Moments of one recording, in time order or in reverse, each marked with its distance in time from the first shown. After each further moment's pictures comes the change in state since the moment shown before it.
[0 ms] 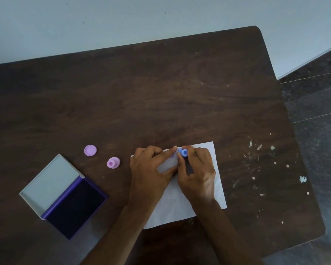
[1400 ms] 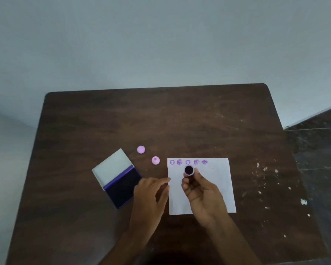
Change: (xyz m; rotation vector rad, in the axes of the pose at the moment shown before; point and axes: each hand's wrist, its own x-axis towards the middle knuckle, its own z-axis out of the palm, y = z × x) left_hand -0.103 -0.006 -0.091 -0.058 0.067 -0.256; right_hand -0.027 -0.113 -0.071 1.395 -0.313 1.235
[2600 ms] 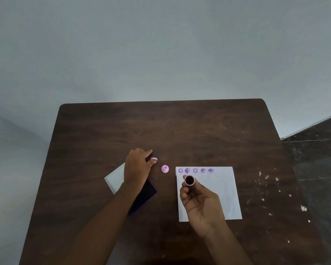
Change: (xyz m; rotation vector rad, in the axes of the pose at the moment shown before) left_hand 0.128 -0.055 -0.034 0.177 0.102 -0.009; right_hand -0.021 0.028 0.032 0.134 0.009 0.041
